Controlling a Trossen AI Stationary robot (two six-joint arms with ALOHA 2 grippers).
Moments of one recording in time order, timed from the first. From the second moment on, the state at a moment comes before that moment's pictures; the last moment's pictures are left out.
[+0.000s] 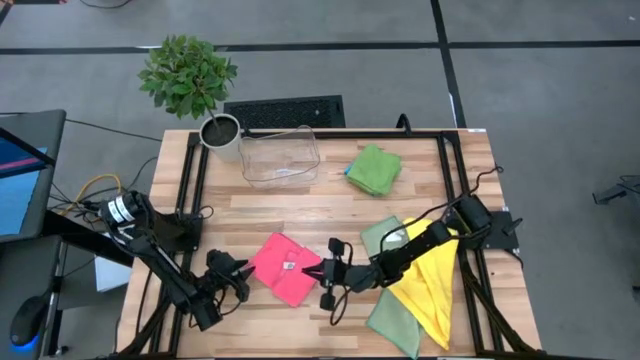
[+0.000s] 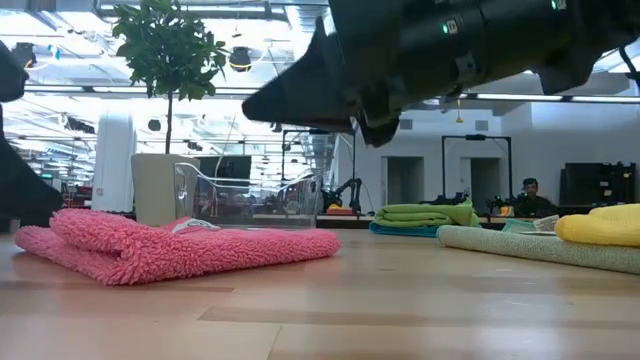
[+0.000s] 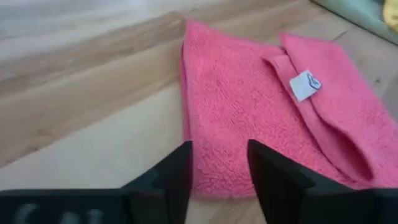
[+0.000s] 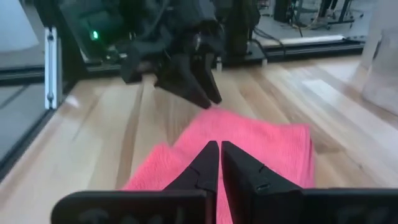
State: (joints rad) left arm -1.03 1.72 0.68 -0.63 -0.96 -2.09; right arm 0.46 2.06 1.02 0.75 0.55 0.16
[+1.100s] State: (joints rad) left arm -0.96 1.78 0.71 -0.47 -0.88 -1.89; right arm 0.42 2.33 1.42 0.57 0.21 0.11
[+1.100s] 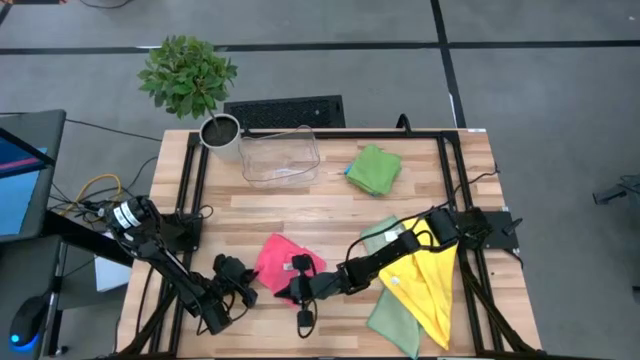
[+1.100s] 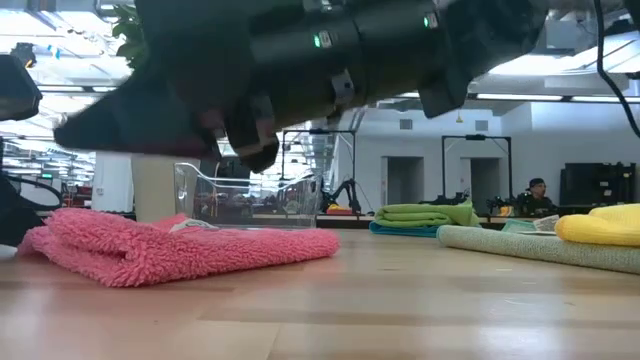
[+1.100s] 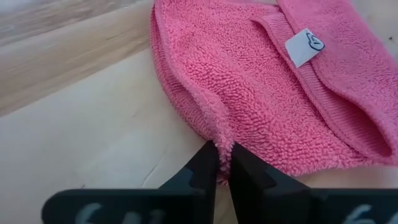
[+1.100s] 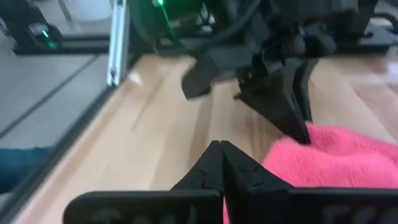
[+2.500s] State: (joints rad) left arm -0.85 1.68 0.90 -0.45 -0.79 -1.35; right arm 0.50 2.24 1.39 0.22 0.53 0.29
